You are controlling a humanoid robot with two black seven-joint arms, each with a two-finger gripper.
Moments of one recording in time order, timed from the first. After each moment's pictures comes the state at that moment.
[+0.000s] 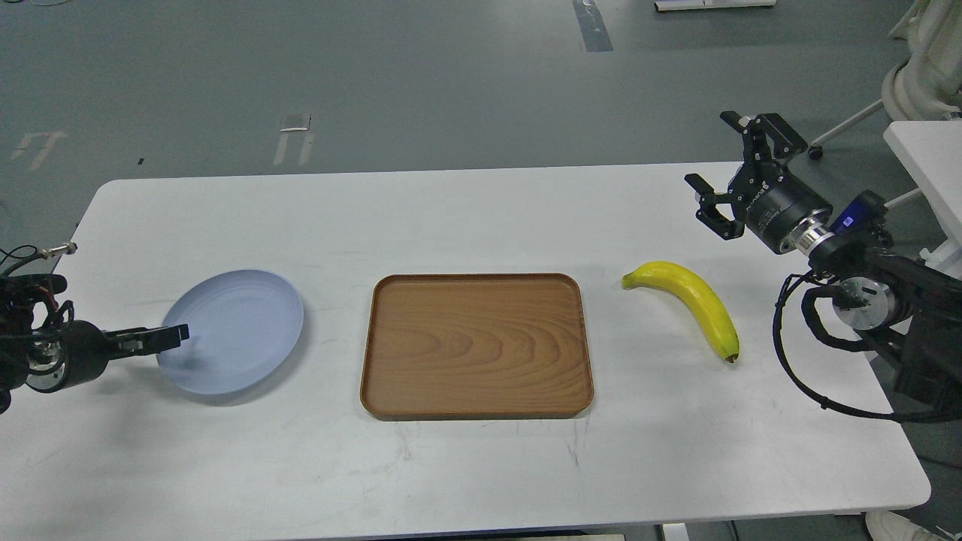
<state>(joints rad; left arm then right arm) -0.68 0.73 -0.22 -0.62 1.44 -0.23 -0.49 0.84 -0.50 0.22 0.63 0.04 0.49 0.49</state>
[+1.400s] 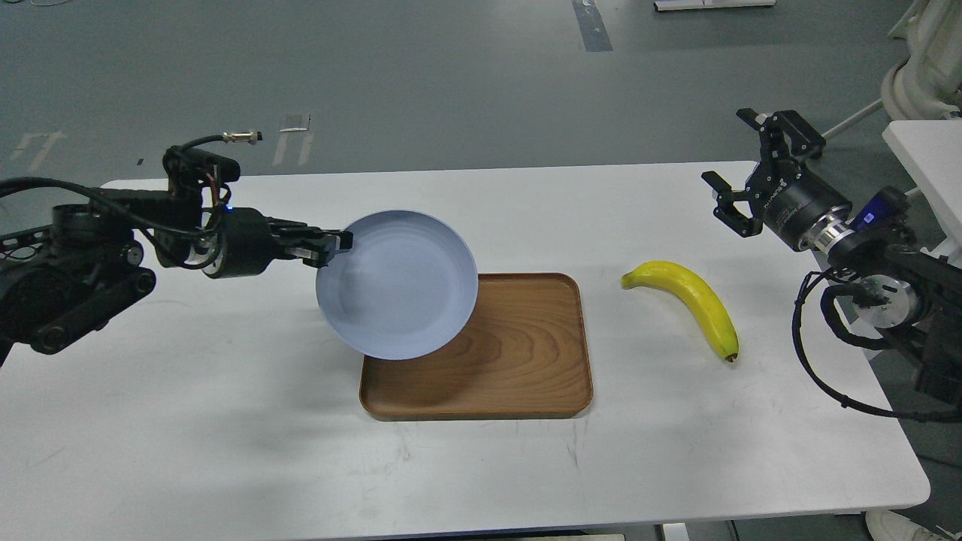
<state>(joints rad) -1.05 0.53 -0.13 -0.95 1.61 -0.32 -0.49 0.84 -0.55 0.22 0.63 0.02 0.49 0.49</state>
